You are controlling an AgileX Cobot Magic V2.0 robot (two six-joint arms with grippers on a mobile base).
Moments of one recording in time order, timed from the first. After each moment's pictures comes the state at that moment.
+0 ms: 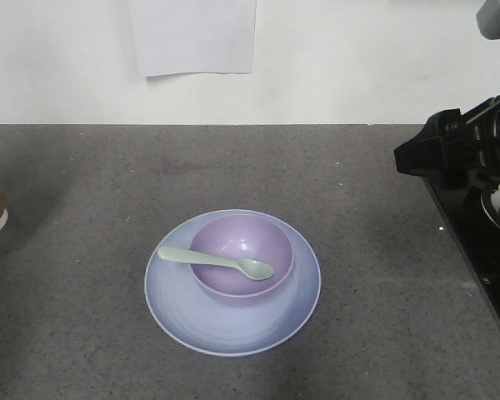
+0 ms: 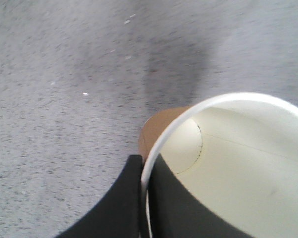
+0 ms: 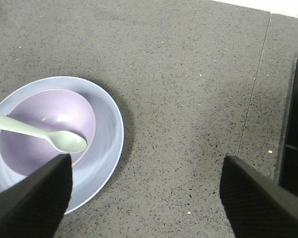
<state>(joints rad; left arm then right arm) 0.26 1.48 -1.50 -0.12 1.19 -0.04 0.29 1.14 -1.29 0.11 1.00 -0.03</state>
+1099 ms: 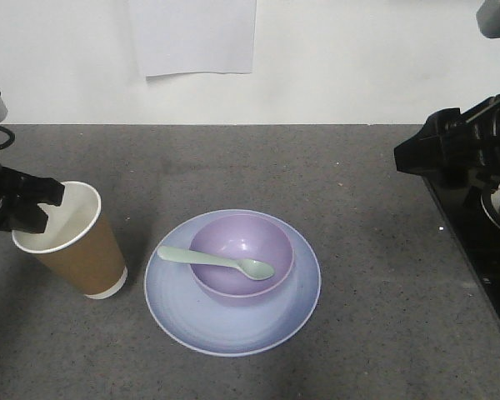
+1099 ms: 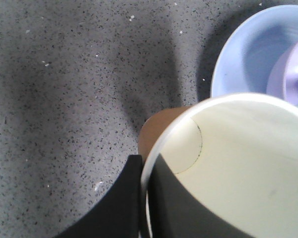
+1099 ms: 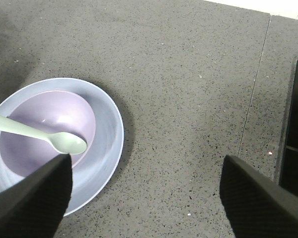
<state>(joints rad) -0.08 1.36 -1.20 -0.25 1.08 0.02 0.29 1.14 -1.29 0.11 0.99 -0.03</state>
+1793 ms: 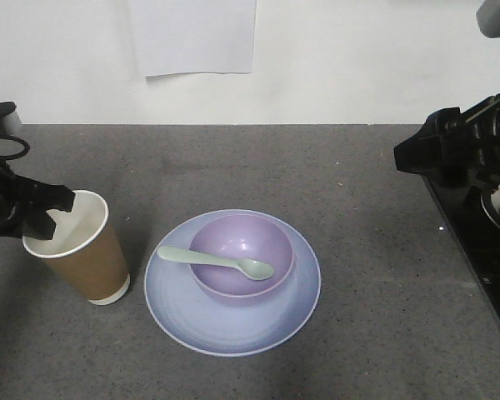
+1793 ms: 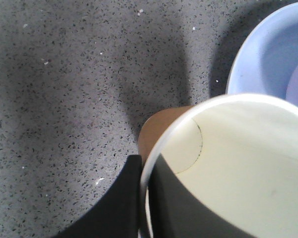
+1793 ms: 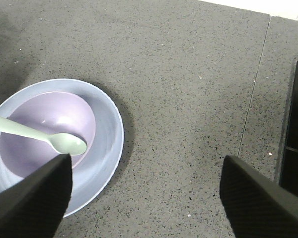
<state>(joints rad) -0.08 1.41 -1.19 -0.25 1.05 0.02 0.29 1.14 -1.29 0.11 0.99 -0.03</state>
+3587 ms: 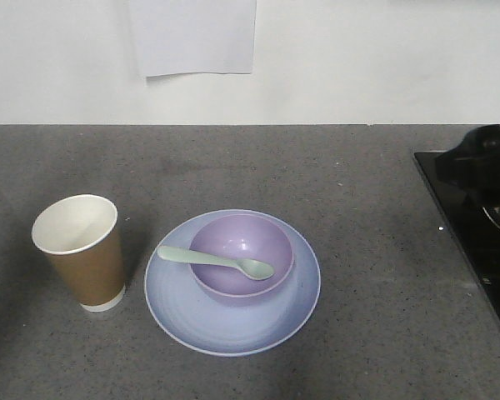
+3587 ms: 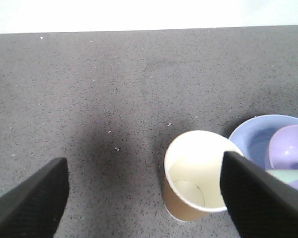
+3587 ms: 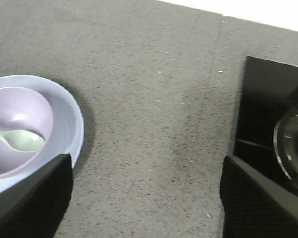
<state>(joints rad) -0.10 0.90 -1.10 -0.03 0.89 -0.11 0.29 1.03 -1.19 -0.06 0.96 0.05</state>
